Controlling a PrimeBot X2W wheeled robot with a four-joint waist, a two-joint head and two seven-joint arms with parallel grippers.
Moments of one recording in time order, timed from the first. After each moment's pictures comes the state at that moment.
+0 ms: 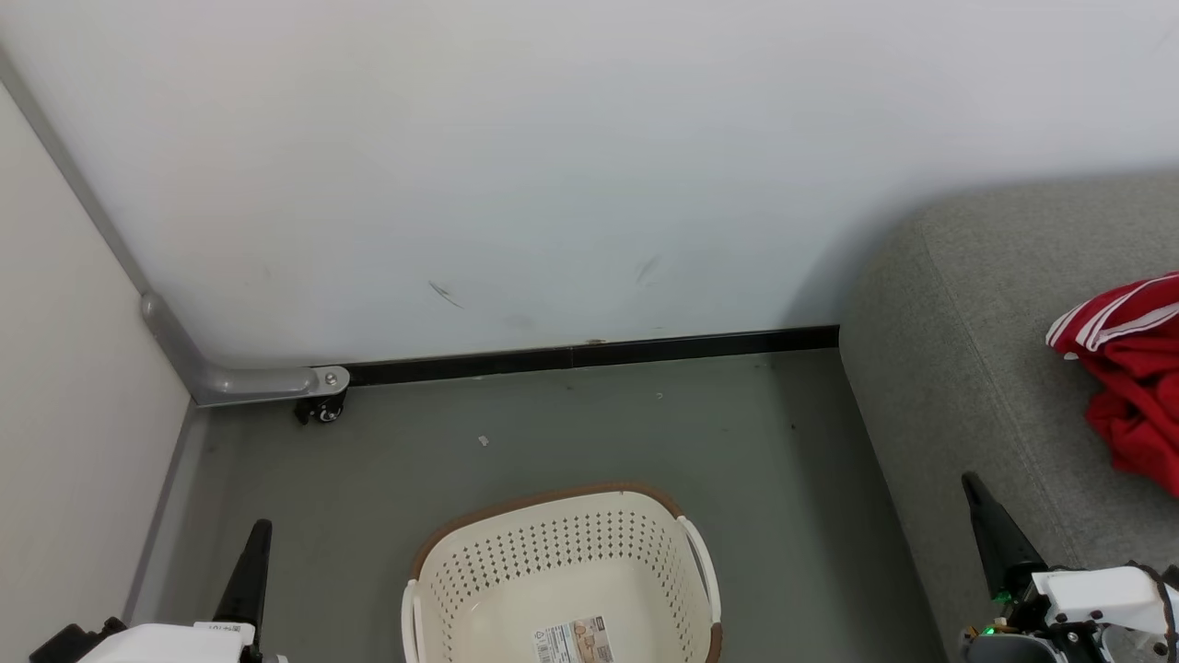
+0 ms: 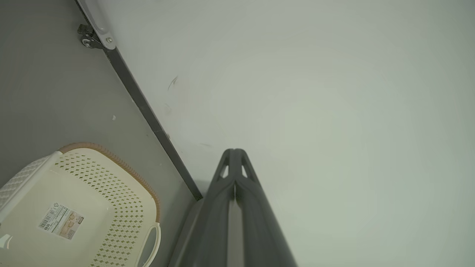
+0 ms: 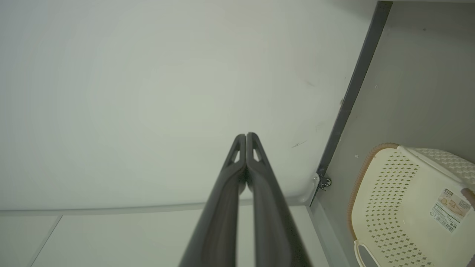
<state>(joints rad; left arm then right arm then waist) -0.04 0.06 0.03 0.24 -1.52 -0.07 0.07 -0.05 -0.03 -0.12 0.28 1.47 0.13 0.08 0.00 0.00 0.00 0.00</state>
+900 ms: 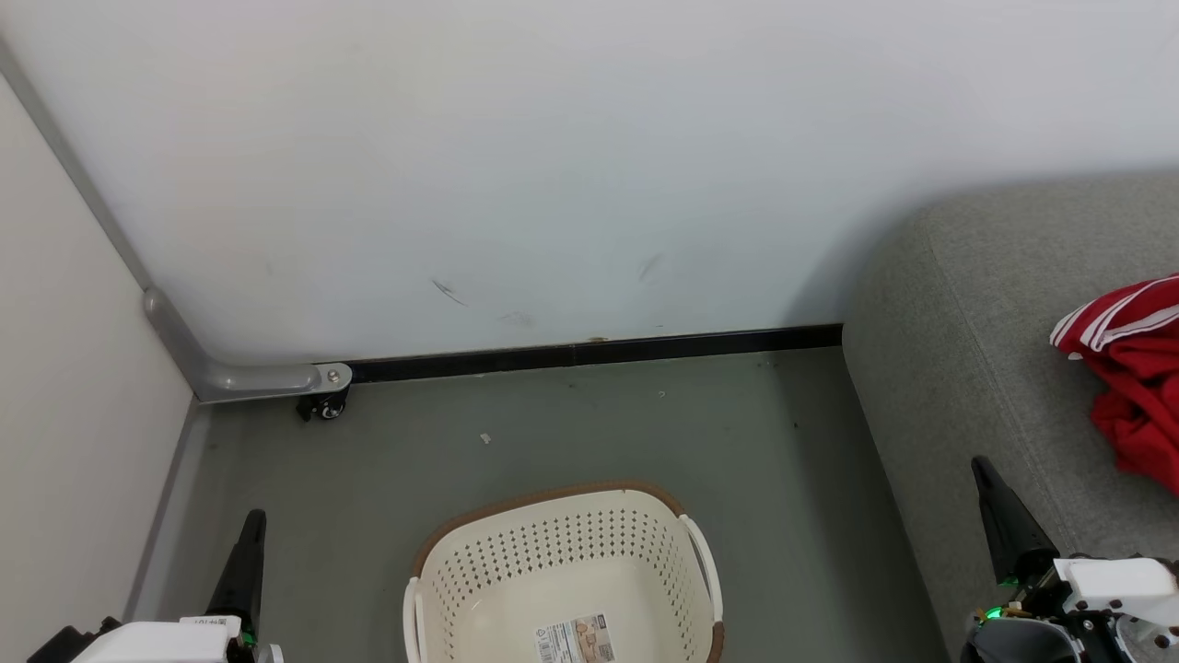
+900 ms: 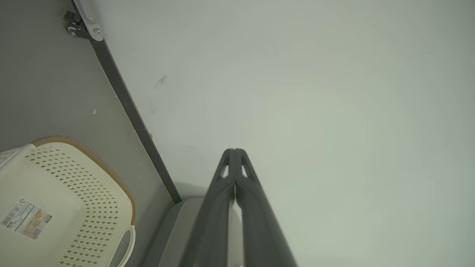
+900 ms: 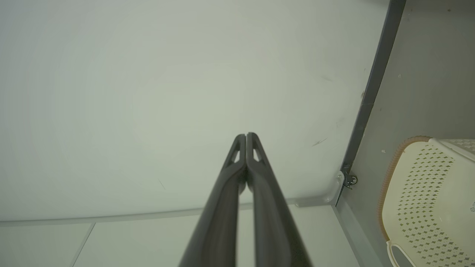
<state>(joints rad) -0.05 0.04 0.07 0.27 -1.61 -0.12 0.10 -0.07 -0.03 -0.14 0.27 1.59 0.13 0.11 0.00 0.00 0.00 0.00</state>
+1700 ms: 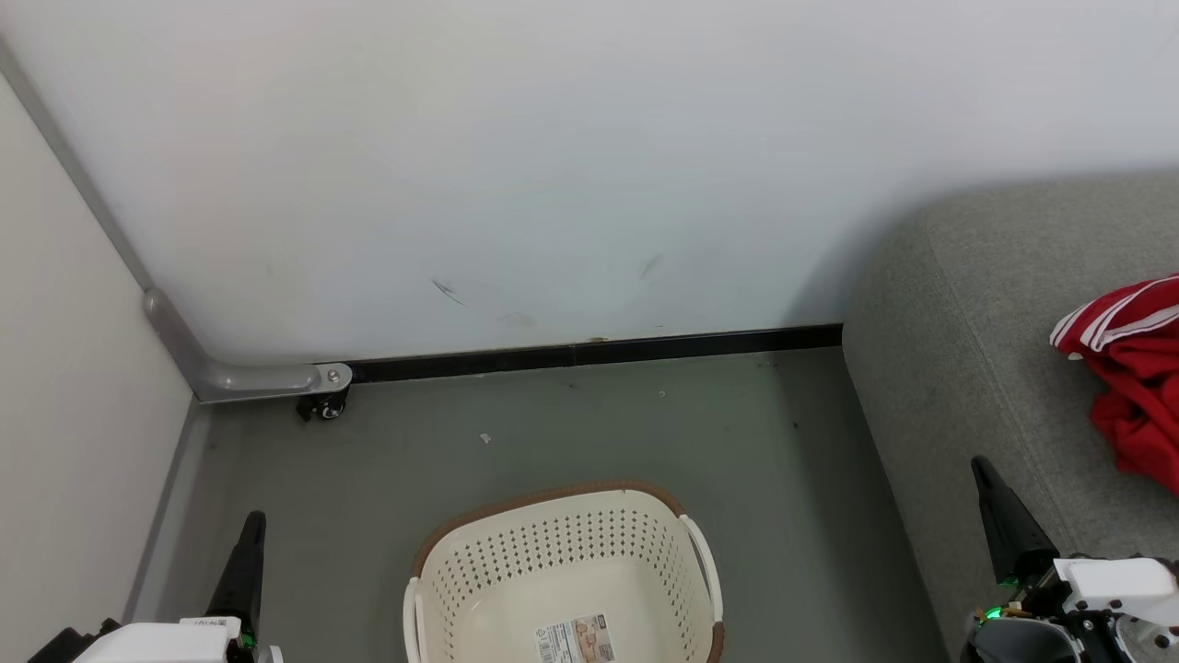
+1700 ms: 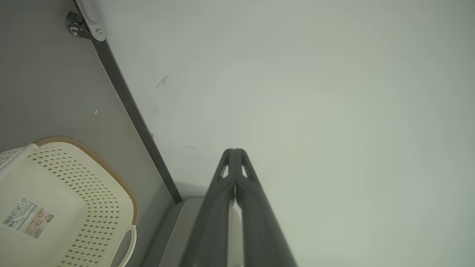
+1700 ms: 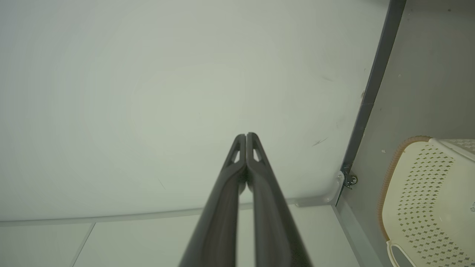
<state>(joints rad) -0.06 0.04 0.07 0.27 -1.61 -0.12 0.10 -0.07 -0.03 -0.14 0.27 1.59 0.13 0.11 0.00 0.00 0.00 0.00</state>
